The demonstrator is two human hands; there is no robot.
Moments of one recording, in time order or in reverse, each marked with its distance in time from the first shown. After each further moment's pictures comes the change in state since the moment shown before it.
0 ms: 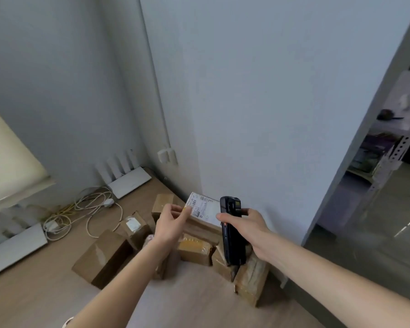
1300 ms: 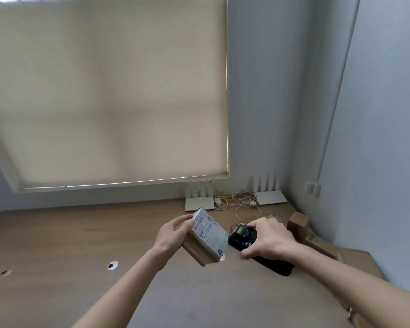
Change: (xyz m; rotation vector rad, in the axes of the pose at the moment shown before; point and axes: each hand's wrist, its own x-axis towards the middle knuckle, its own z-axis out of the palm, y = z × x) left_hand -0.459 -0.097 -0.304 -0.155 0.586 -0.011; right_hand -0.370 -0.013 0.194 -1.220 -0.424 -0.881
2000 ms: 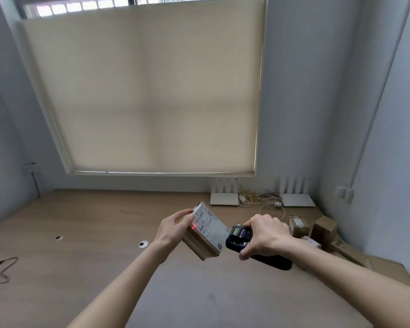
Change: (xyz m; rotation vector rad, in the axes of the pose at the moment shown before) left_hand -0.069 -0.021 -0.056 -0.005 0.168 0.003; right_hand -0.045 -0.068 0.012 -0.150 -0.022 -0.168
